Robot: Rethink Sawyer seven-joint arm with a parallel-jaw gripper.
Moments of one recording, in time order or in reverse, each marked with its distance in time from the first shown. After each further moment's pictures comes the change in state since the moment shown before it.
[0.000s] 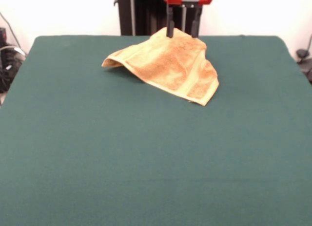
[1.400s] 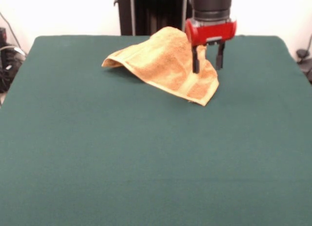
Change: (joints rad) arm -0.013 0.222 0.118 -0.134 -0.034 0.000 0.000
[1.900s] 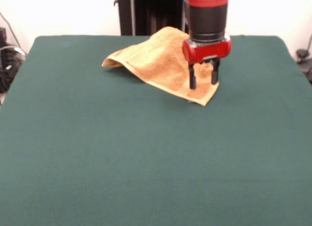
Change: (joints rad) arm -0.001 0.109 0.000 -0.082 -0.096 0.000 0.000
